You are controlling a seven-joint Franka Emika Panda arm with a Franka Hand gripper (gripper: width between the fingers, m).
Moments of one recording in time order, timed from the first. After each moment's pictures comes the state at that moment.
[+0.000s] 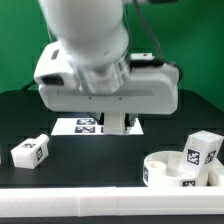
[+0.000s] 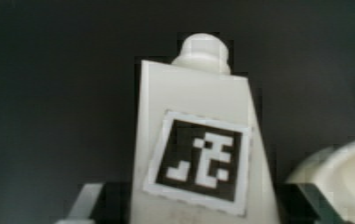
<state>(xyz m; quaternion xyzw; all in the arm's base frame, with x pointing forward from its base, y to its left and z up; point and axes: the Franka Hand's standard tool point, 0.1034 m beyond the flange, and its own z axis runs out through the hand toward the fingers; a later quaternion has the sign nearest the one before) 0.557 -0.008 0.085 -0.95 0.14 0.27 0.07</state>
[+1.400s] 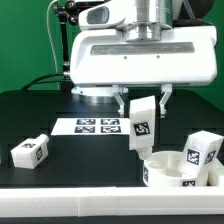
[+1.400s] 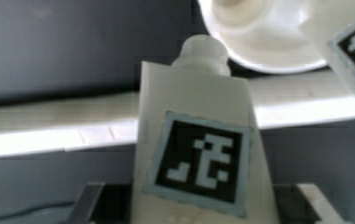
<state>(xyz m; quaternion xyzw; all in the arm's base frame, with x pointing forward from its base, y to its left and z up) 0.624 0.022 0.117 -0.97 0.08 -0.24 -0.01</state>
